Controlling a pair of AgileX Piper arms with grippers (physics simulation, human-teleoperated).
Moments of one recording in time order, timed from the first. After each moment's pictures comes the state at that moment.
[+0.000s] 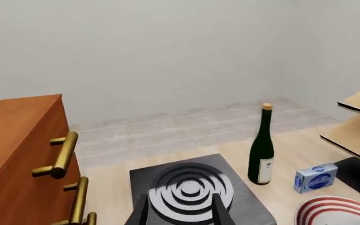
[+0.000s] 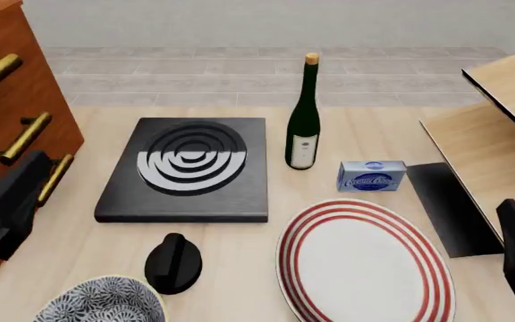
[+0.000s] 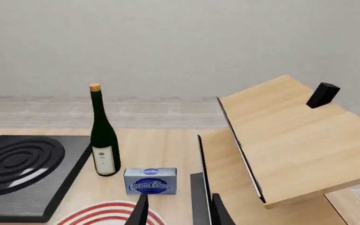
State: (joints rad) left arm -0.28 0.31 -0.16 -0.21 0.03; right arm 0.00 0.00 0.00 0.00 -0.01
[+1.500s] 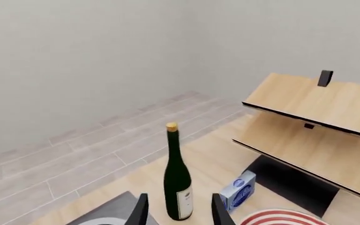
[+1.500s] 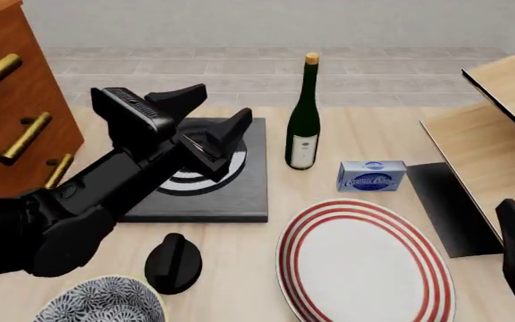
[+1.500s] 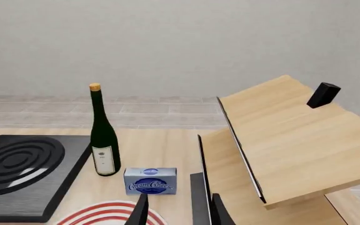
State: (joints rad) left arm -0.70 1.38 -0.53 -0.89 0.07; right arm 0.00 0.01 0.00 -0.01 -0.01
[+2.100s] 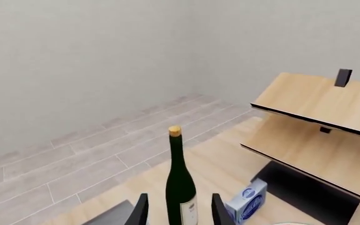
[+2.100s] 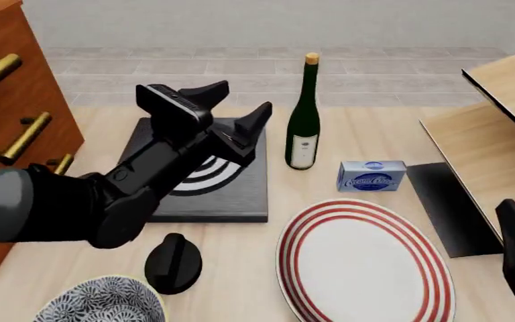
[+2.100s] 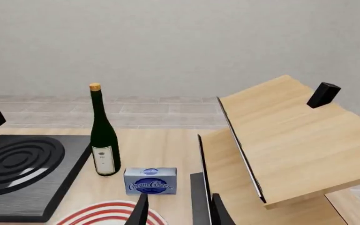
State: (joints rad) left arm -0.68 1.60 -0.66 -0.98 0.08; right arm 0.00 0.01 0.00 -0.01 -0.01
